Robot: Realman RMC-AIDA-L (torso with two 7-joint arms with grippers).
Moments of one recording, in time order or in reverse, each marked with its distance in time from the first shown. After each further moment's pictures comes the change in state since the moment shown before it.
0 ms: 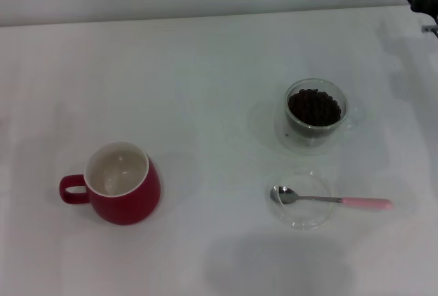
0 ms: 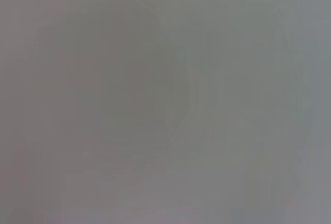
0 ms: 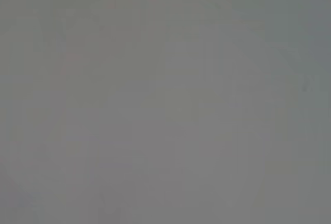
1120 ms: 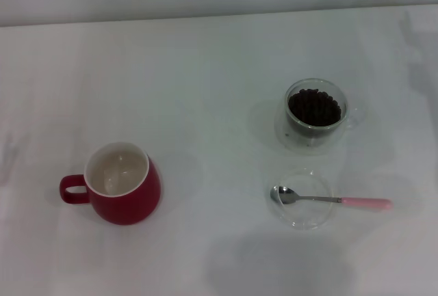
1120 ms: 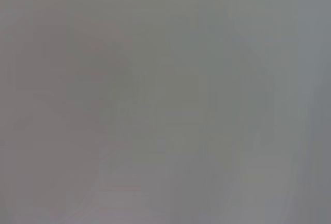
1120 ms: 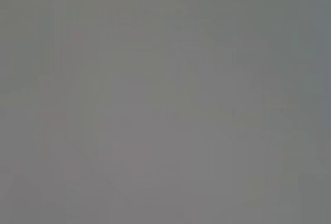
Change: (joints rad) left arm 0.117 0.002 0.000 -0.038 0.256 0.112 -0.053; right arm 0.007 -0.011 0.000 -0.025 0.148 0.002 0.000
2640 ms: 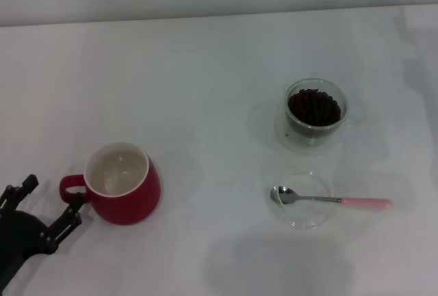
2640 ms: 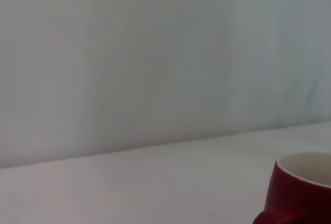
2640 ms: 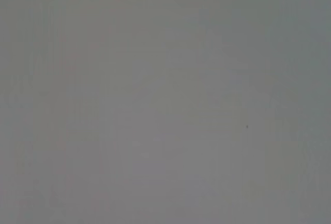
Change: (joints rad) left arm 0.026 0.000 0.012 -0.166 0.591 -0.032 -0.092; right arm 0.012 0.003 -0.013 -0.009 0.000 -0.009 0.000
